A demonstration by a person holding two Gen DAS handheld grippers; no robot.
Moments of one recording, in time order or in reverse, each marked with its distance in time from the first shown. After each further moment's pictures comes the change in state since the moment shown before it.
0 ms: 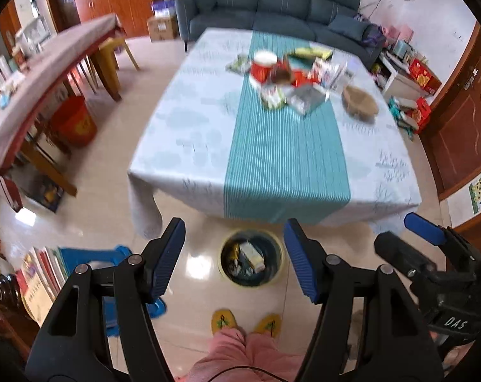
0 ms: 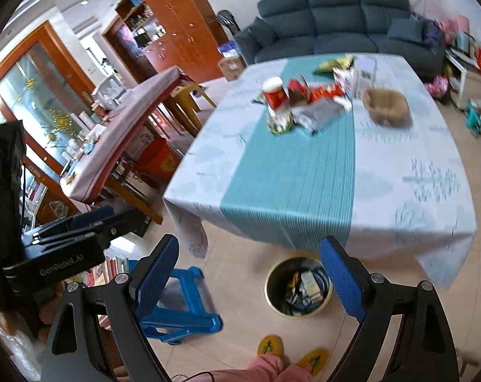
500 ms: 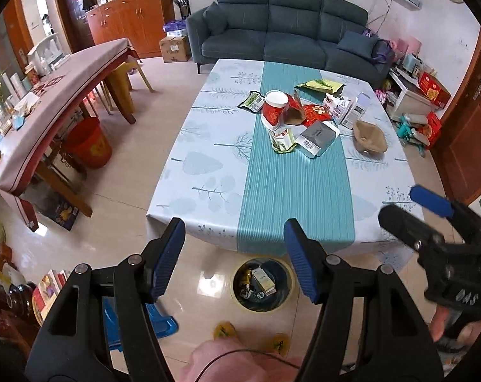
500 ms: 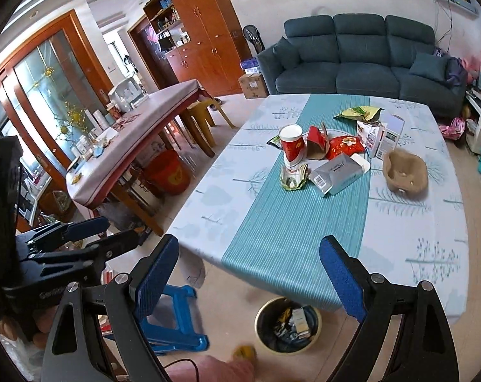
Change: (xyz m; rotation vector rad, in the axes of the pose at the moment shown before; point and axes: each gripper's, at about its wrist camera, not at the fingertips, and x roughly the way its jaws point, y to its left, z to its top) left arm -0.020 0.001 0.065 0.006 -0.053 0.060; right arm 0.034 0.004 0.102 -0.103 -0.037 0.013
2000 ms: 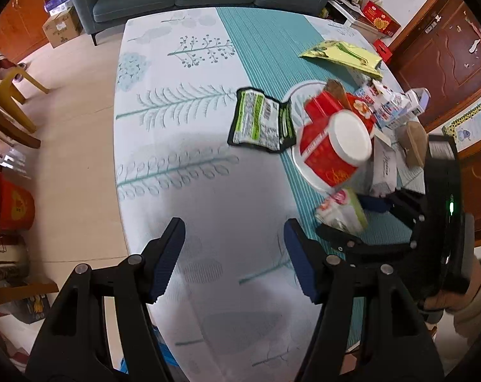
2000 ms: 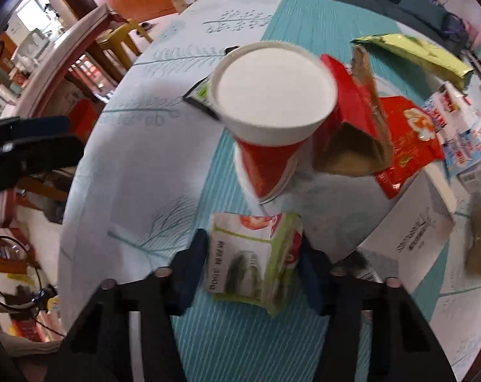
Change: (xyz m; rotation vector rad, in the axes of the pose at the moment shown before) left arm 0.379 0.067 0.237 0.315 0.311 -0.356; right arm 0.393 -0.080 0.124 0.120 0.389 -0.307
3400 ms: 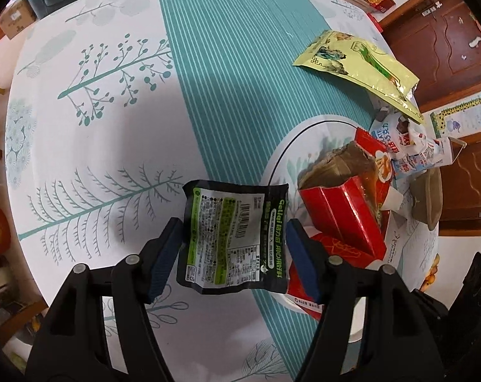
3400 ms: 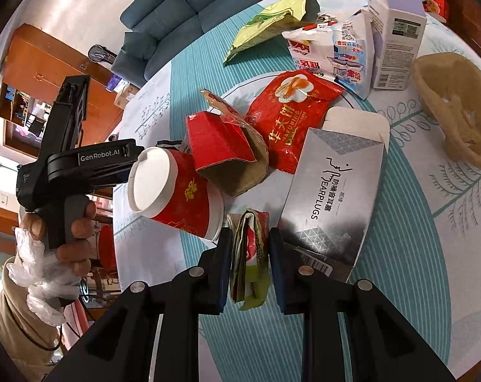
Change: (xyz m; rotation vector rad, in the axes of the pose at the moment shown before) left arm 0.128 -0.039 0.138 0.016 0.190 -0.126; right arm -0.041 -0.100 -0.043 0.597 -0.166 0.209
